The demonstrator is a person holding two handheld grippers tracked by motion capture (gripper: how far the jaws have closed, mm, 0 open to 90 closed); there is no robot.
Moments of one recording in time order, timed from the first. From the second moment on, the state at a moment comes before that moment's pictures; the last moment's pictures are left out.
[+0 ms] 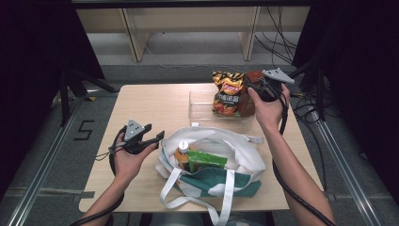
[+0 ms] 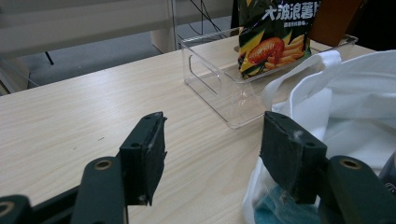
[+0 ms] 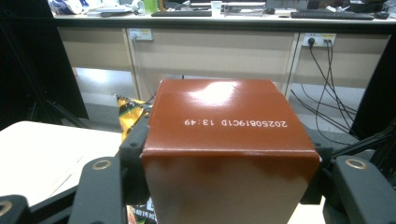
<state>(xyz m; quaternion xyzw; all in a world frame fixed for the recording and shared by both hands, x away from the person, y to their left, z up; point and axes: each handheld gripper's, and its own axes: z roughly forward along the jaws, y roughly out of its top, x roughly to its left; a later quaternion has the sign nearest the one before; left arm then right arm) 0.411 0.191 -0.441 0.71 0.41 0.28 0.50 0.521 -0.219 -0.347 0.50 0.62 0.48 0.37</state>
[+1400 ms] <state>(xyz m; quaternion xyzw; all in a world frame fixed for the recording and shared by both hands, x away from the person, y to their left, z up) 0.411 0.189 -0.442 0.71 0.41 0.28 0.50 0.530 -0.219 -0.361 0.52 0.64 0.46 0.34</state>
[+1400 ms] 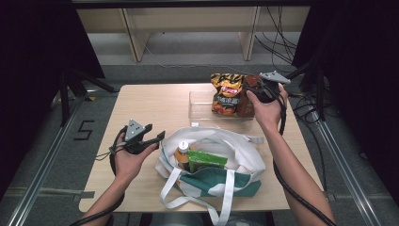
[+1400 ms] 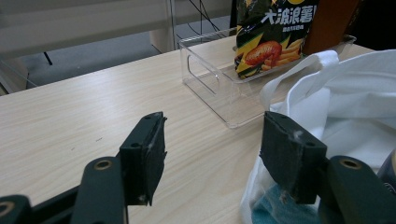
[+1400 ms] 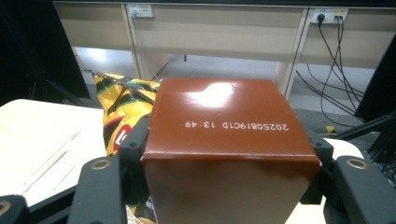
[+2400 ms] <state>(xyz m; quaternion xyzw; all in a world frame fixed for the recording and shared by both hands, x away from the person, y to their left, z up) 0.410 0.188 -0.441 0.71 0.41 0.28 0.49 0.534 -0.219 -0.364 0.52 0.66 0.44 0.33</state>
